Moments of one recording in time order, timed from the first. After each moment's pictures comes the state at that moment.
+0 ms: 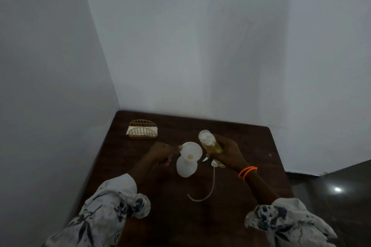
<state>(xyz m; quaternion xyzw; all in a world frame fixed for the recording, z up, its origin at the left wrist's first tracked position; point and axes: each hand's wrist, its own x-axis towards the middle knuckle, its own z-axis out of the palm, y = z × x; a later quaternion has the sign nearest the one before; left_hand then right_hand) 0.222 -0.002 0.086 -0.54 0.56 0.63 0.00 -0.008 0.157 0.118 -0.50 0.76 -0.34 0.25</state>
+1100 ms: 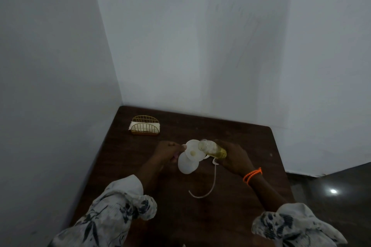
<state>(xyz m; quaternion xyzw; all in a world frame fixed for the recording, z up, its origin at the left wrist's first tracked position) 0.215 0.019 0.060 -0.52 0.53 0.67 -0.08 -0.004 0.178 0.122 -0.57 0.80 -0.12 0.16</state>
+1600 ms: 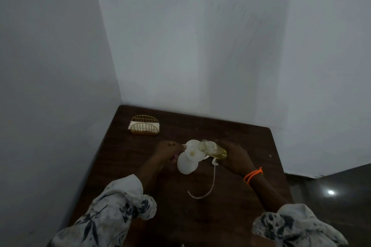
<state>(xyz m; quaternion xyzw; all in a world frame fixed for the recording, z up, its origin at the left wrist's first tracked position) 0.214 0.016 0.058 -0.52 0.53 0.67 -0.09 -0.004 0.174 0.129 -0.56 0.81 -0.09 0.17</state>
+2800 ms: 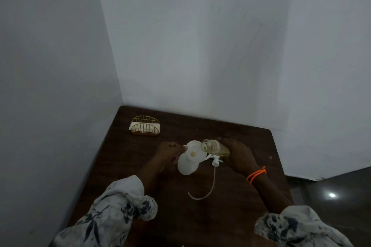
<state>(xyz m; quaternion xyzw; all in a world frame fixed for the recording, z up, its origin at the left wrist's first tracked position) 0.208 0.017 0.062 -0.51 0.53 0.67 -0.08 -0.011 0.173 0.150 -0.56 0.82 -0.05 0.14</state>
